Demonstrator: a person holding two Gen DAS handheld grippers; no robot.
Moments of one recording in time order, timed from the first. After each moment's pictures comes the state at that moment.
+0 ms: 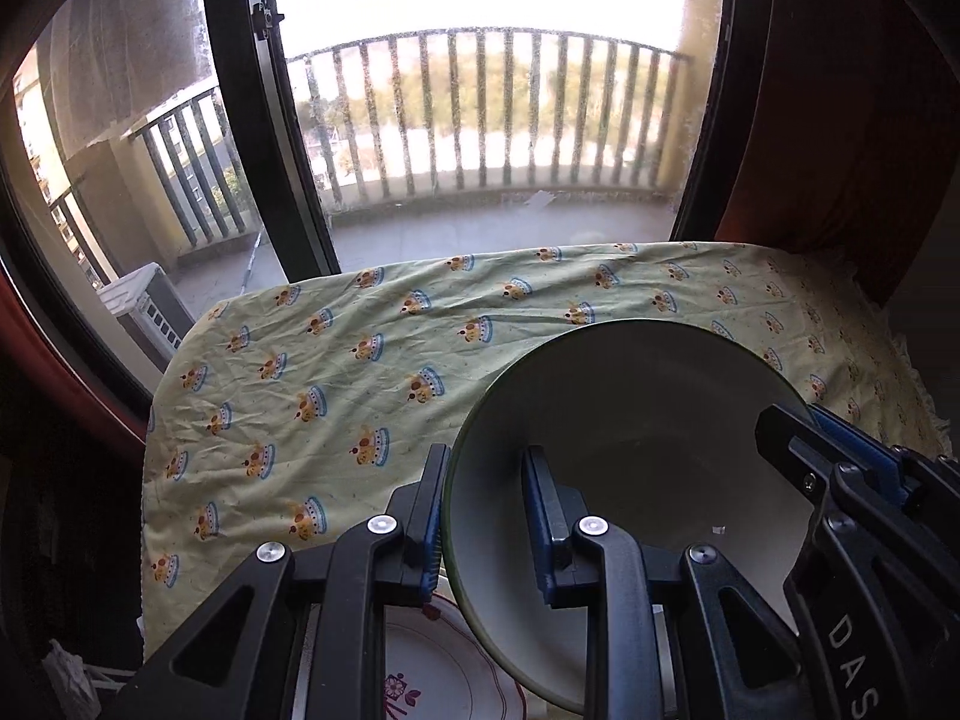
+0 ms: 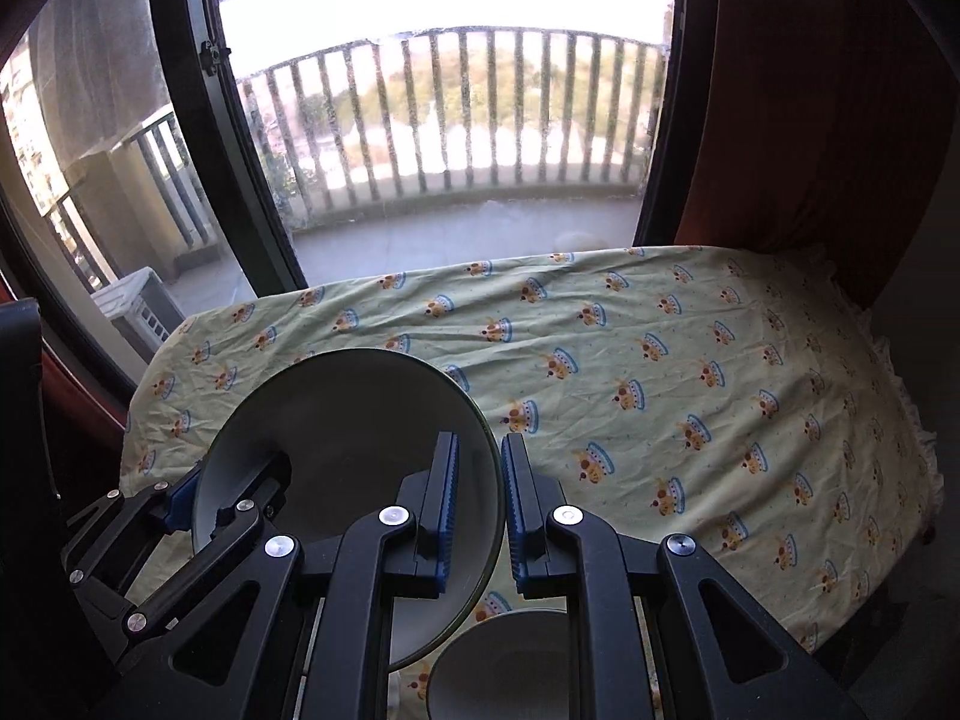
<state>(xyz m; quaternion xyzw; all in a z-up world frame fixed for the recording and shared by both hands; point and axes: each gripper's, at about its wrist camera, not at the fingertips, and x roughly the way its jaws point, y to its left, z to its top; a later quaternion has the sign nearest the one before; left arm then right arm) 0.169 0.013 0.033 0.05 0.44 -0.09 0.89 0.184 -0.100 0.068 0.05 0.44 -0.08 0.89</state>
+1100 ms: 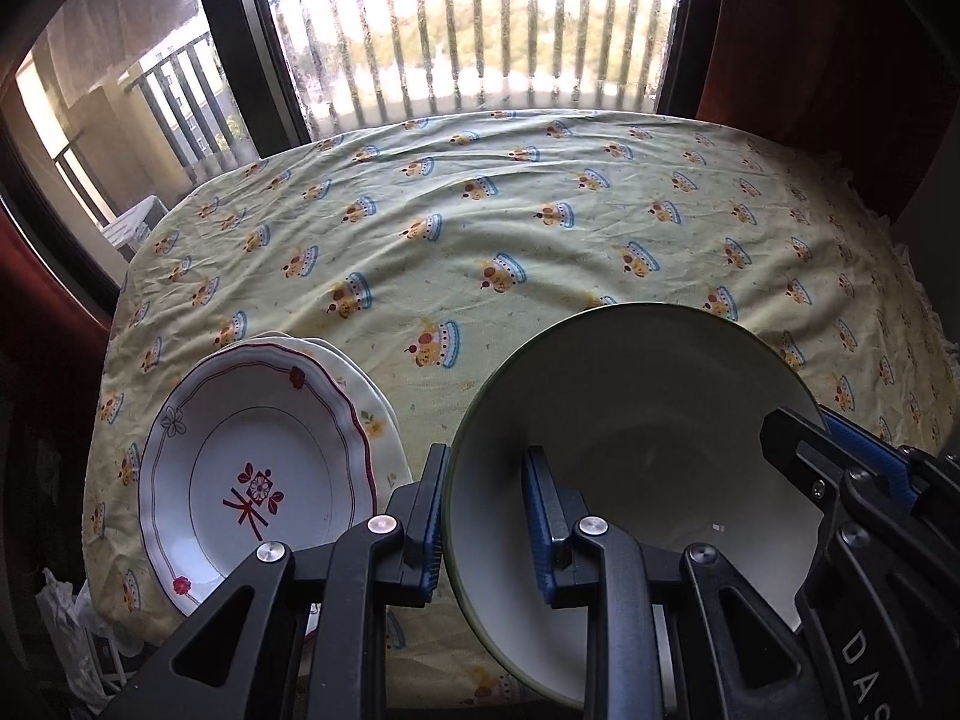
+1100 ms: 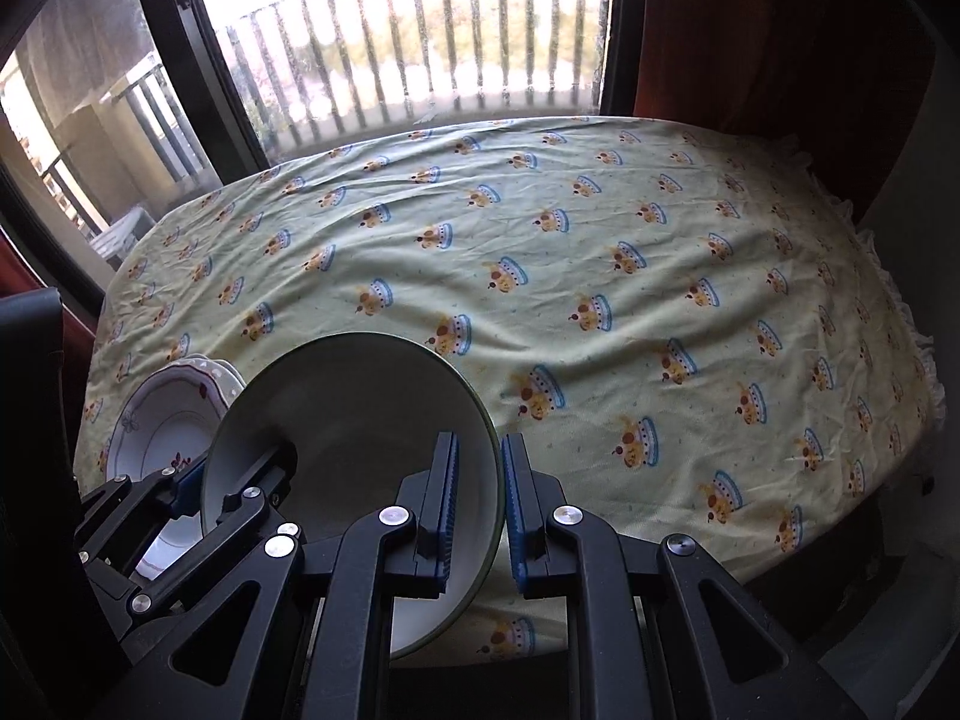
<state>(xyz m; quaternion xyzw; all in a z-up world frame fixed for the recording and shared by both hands) 0.078 -0.042 -0.038 0.05 0.51 -0.06 0.85 0.081 -0.158 -0.005 0.06 0.52 -0.05 0.85</state>
